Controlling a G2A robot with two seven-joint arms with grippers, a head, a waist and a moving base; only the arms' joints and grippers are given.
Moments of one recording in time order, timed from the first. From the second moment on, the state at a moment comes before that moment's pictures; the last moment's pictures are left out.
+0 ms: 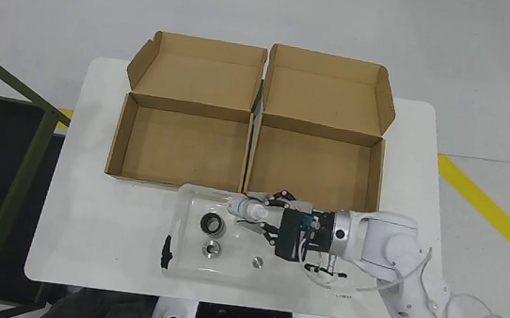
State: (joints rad) left arm -0.19 -0.18 -0.57 -1.44 2.04 -0.23 0.13; right arm -1.24 -1.12 1.13 -1.97 -1.33 -0.89 0.10
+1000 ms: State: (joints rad) left arm -0.19 -0.18 -0.57 -1.44 2.04 -0.23 0.13; right arm -1.04 -1.13 1.13 -1.70 -1.26 -0.78 0.14
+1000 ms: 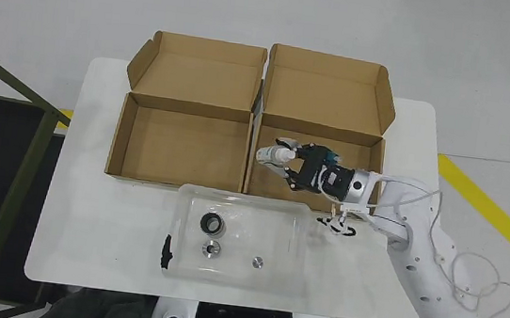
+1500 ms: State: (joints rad) left arm -0.19 -0.18 -0.57 -1.44 2.04 -0.23 0.13; right arm -0.86 -1.17 1.00 -1.44 -1.27 -0.74 0.19
